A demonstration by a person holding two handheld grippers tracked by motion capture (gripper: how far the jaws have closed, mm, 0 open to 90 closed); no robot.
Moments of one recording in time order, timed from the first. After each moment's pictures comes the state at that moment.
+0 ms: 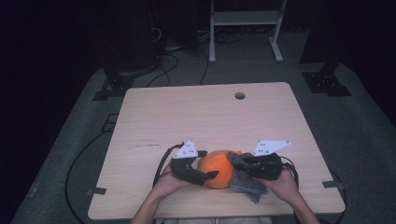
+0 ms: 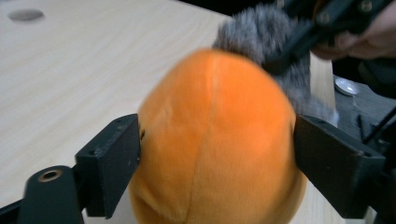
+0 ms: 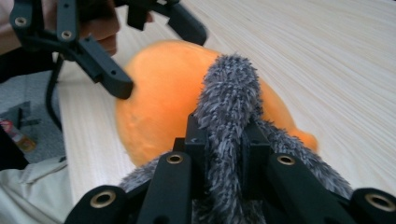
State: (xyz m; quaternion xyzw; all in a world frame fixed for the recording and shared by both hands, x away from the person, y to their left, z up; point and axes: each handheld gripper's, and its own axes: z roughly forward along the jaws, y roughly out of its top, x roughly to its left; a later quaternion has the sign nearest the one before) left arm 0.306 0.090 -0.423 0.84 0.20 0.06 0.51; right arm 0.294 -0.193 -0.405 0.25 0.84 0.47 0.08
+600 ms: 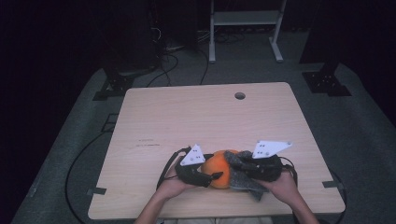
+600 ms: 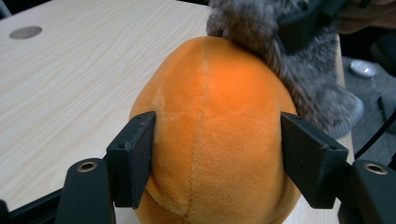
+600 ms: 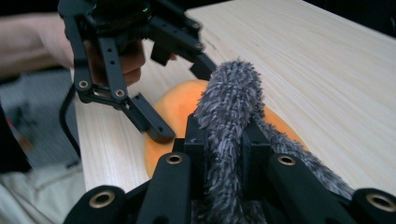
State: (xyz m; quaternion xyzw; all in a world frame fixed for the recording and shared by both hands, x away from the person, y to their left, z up) left arm 0.296 0.074 -0.420 0.85 0.16 0.10 0.49; right arm 0.280 -0.180 -0.384 0.21 0.84 0.48 0.11
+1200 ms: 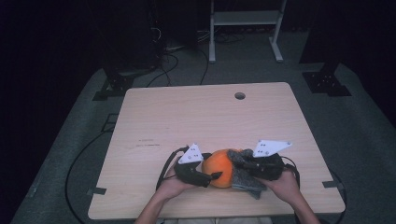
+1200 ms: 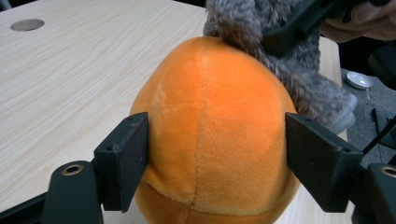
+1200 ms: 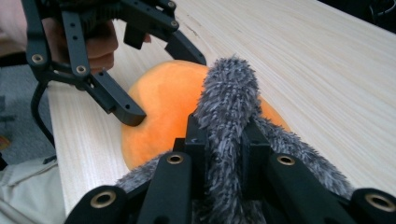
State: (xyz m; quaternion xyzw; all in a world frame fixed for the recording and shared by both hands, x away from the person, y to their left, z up) left arm 0.299 0.077 -0.423 0.84 0.19 0.09 0.50; right arm 0.285 -0.189 -0.390 0.24 0.85 0.46 0.12
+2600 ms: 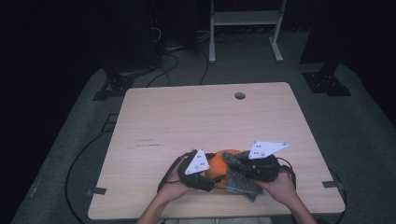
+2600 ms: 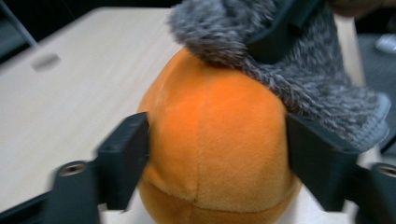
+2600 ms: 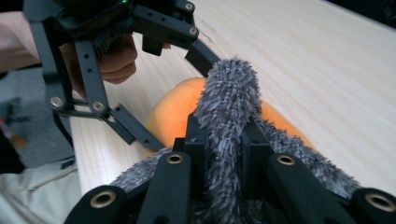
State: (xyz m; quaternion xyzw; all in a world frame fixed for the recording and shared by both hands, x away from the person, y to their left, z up) left arm 0.290 0.068 -0.421 0.85 0.15 0.14 0.48; right arm 0.280 -0.176 -0.386 0.23 0.85 0.47 0.11
